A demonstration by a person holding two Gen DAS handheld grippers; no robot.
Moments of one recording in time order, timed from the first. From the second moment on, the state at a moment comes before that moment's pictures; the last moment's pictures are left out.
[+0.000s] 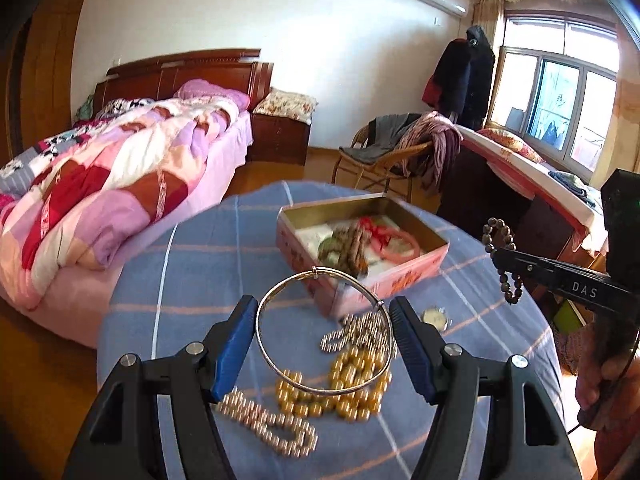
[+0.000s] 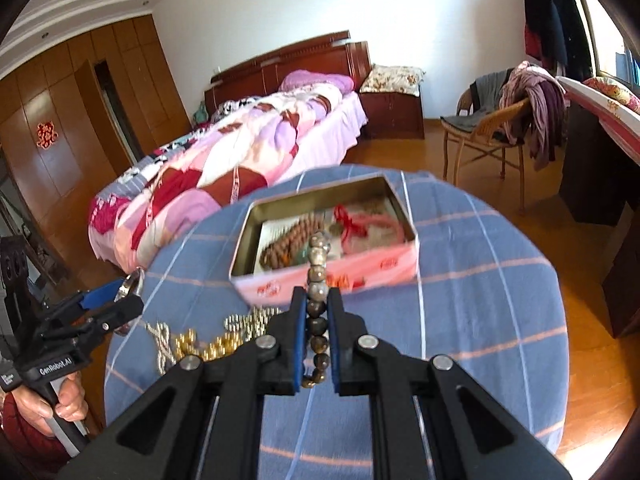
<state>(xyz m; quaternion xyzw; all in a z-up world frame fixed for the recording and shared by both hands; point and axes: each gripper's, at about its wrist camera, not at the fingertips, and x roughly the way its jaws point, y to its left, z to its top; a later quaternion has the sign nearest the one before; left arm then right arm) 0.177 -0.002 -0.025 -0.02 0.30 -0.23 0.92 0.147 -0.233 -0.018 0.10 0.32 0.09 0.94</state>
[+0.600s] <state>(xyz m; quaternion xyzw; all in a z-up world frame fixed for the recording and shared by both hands) 0.276 -0.078 -0.051 -0.02 0.33 -0.23 0.92 0.248 -0.261 -0.050 0.22 0.33 0.11 0.91</state>
